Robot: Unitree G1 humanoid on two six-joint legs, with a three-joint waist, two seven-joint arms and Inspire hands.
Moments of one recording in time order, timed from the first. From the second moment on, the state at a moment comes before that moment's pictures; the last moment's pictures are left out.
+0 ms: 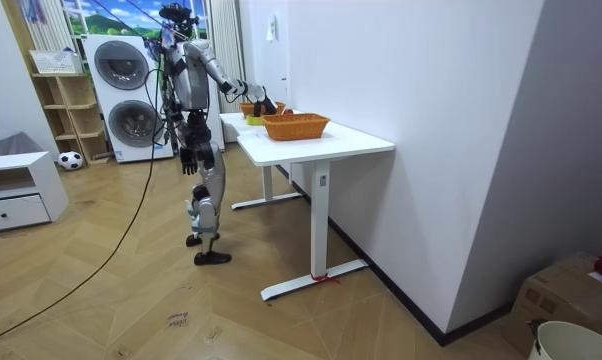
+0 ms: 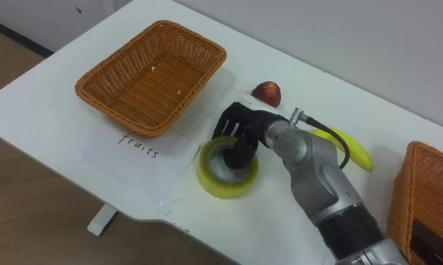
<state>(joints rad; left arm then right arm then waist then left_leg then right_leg) 0.17 0.24 0.05 1.02 0.19 0.23 0.11 -0.39 -0.35 0.37 0.21 -0.55 0.28 0.50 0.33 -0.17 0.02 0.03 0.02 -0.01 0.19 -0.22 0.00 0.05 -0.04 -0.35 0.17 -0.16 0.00</state>
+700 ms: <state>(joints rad) 0.23 0.23 0.13 1.06 0.10 0.15 0.13 -0.27 -0.40 0.07 -0.05 -0.47 0.24 0.49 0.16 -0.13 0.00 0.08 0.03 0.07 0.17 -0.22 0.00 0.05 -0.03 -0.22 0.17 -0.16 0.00</state>
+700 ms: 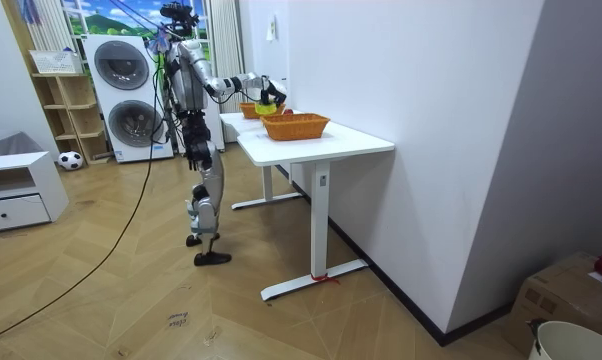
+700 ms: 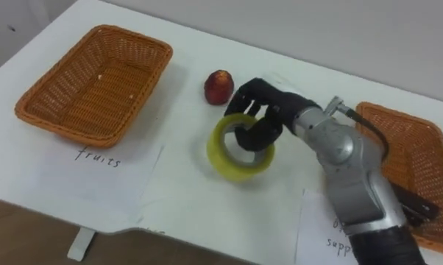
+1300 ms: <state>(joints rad) 0.24 0.23 0.17 1.02 0.07 0.10 0.12 -0.27 -0.46 -0.09 -0.14 -0.35 0.22 0.37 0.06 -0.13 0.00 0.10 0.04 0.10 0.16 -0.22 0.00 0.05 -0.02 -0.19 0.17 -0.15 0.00</state>
